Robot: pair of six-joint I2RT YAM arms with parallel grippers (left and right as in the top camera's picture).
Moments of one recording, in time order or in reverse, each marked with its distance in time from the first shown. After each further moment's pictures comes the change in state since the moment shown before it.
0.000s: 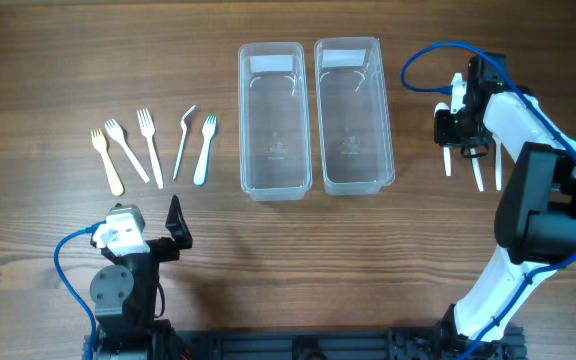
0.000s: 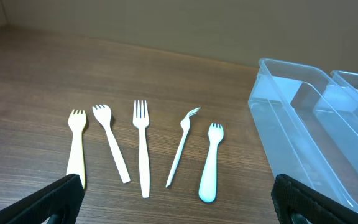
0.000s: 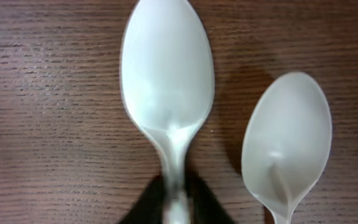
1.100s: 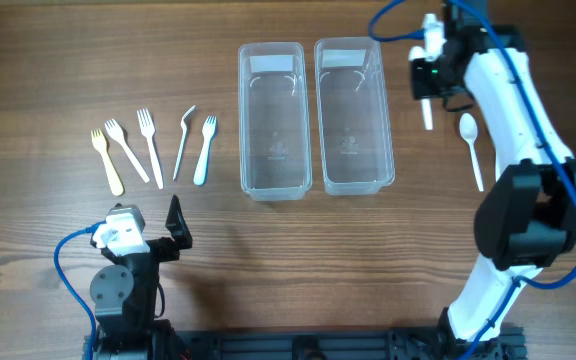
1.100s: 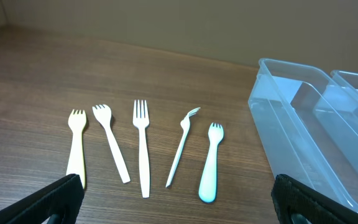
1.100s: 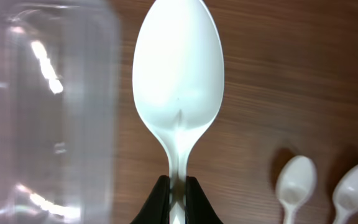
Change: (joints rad) left arm 0.000 0.000 0.000 0.000 0.000 0.000; right arm 0.212 -0.027 0.428 -0.323 -0.008 0.006
